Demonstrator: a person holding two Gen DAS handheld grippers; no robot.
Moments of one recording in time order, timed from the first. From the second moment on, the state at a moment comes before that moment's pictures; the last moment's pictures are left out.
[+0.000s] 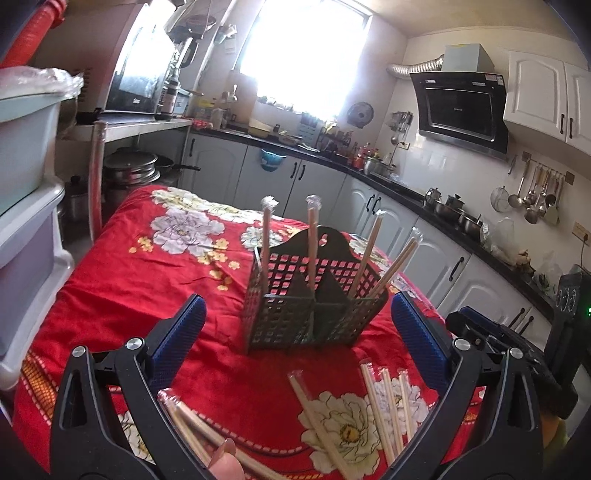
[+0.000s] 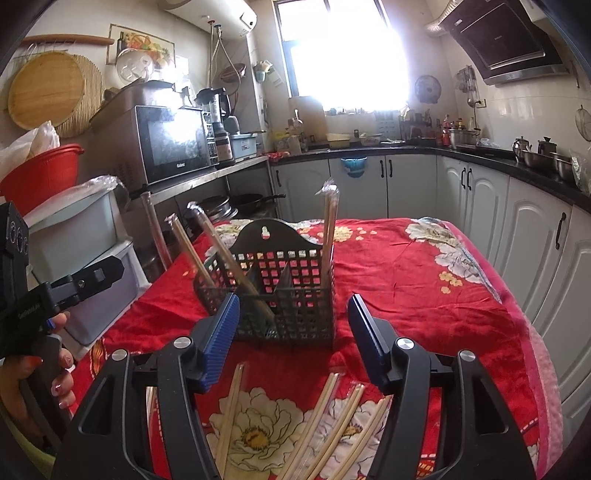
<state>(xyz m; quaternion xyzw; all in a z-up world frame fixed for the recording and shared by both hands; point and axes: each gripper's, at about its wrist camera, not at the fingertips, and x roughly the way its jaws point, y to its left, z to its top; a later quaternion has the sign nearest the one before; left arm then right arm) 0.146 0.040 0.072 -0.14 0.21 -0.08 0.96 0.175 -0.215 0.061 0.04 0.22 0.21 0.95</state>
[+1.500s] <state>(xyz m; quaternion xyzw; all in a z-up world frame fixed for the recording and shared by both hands) 0.134 0.098 -0.061 -0.19 0.44 -0.02 0.88 0.185 -0.196 -0.008 0.01 0.34 0.22 0.91</state>
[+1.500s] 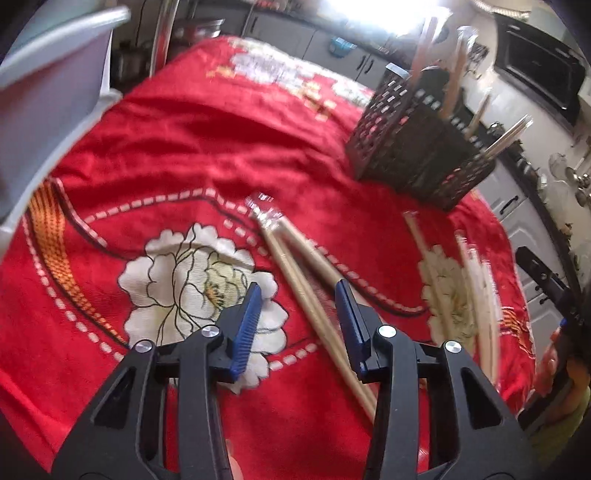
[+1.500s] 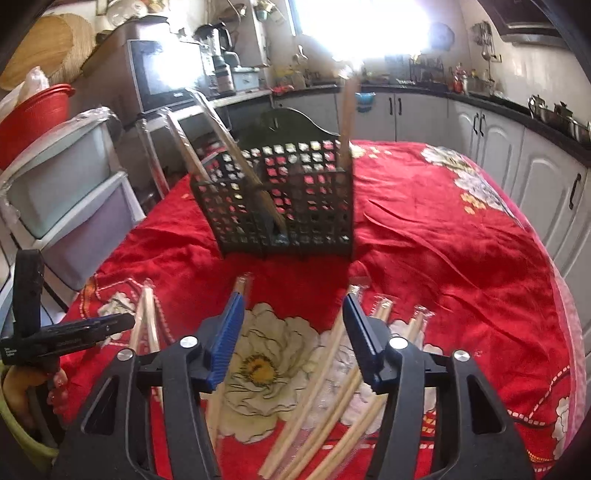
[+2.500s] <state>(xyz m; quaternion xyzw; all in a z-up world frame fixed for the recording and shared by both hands) 0.204 0.096 -0.065 -0.17 0.45 -0.03 0.88 0.285 -0.180 -0.075 -0.03 0.46 0.18 0.87</state>
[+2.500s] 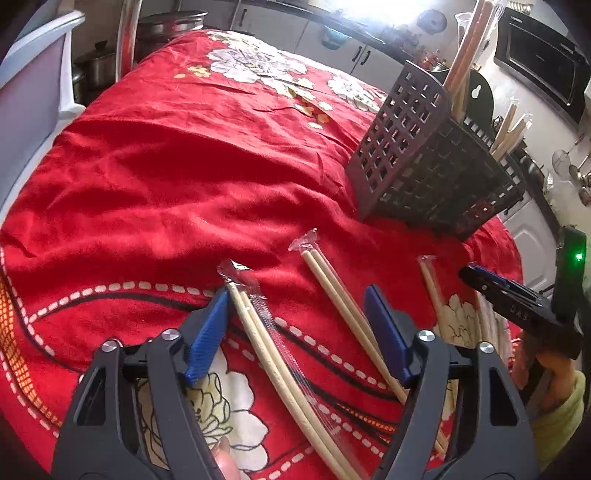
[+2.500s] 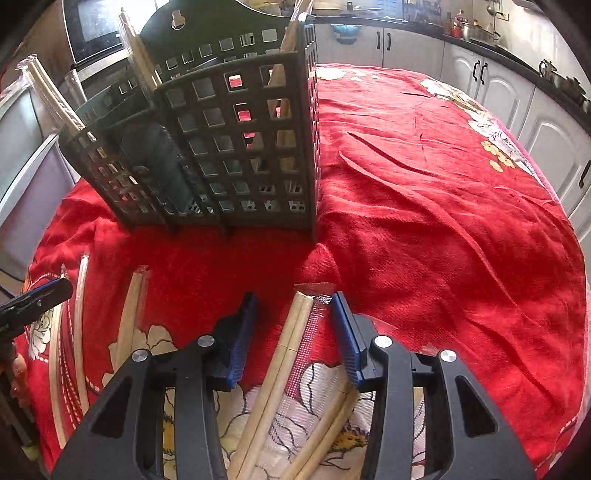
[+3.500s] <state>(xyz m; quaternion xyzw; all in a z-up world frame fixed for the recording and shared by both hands) 0.163 0.085 0.028 -0.17 0.33 -0.11 0.92 0.222 -0.185 0.020 0.02 0.35 0.24 0.90</state>
